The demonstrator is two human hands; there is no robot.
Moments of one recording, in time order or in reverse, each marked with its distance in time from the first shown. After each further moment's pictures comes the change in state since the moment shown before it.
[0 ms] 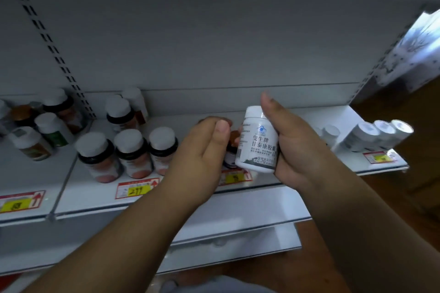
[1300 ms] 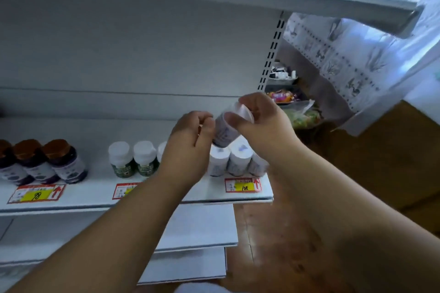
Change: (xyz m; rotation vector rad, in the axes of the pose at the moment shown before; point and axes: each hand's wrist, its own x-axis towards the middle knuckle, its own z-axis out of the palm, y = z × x) left_hand 0.108 0.067 0.398 0.213 0.208 0.051; right_hand 0.025 -0.170 -0.385 -1.023 0.230 -0.426
